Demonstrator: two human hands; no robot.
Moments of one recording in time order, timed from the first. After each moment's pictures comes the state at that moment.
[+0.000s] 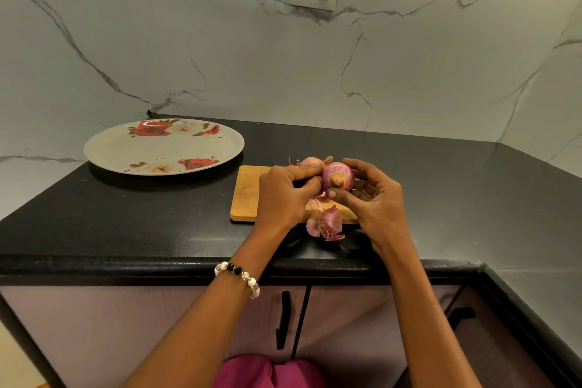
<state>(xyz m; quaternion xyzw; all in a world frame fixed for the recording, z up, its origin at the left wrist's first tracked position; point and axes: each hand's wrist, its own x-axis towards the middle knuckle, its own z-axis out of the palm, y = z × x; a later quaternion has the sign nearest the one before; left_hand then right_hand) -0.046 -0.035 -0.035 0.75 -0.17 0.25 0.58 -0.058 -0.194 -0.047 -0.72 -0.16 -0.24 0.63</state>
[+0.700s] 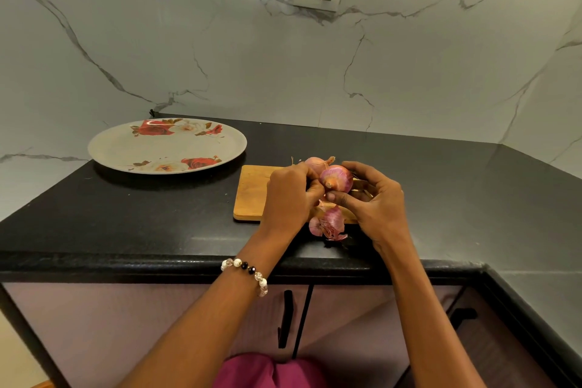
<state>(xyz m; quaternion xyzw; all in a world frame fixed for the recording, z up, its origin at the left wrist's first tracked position) -0.039 -0.041 -0.039 0.83 -0.19 0.31 0.42 -0.056 -0.192 -0.048 -0.75 -0.13 -0.26 0.59</state>
